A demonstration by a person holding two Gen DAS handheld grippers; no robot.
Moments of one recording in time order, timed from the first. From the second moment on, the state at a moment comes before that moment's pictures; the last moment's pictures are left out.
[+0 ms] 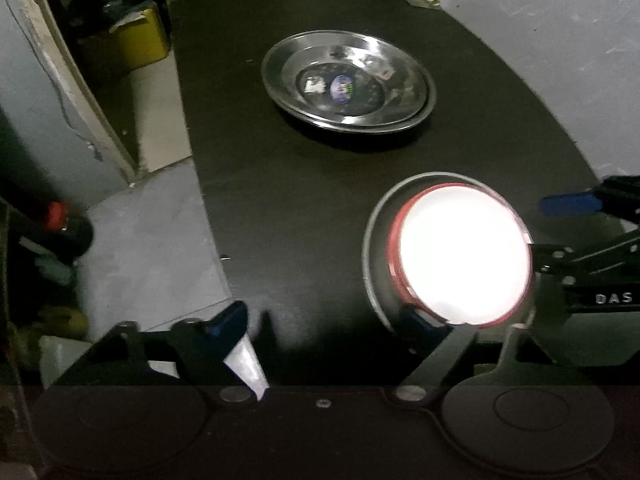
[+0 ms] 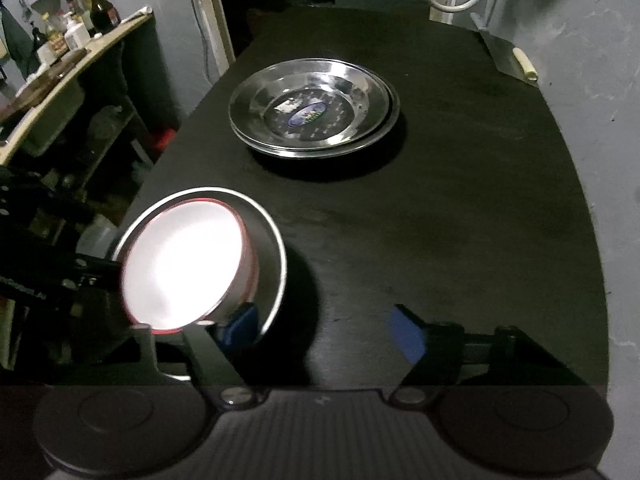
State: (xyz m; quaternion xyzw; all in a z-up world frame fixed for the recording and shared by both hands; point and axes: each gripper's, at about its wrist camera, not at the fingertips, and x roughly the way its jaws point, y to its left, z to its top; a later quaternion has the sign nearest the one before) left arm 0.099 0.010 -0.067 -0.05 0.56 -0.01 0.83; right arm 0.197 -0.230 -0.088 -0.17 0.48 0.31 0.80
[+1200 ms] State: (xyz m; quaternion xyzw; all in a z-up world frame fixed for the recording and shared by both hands) left arm 0.108 -0.001 -0.069 -0.10 0.56 -0.07 0.82; right arm 0.204 -0.243 -0.090 -0.05 0.51 0.37 0.77
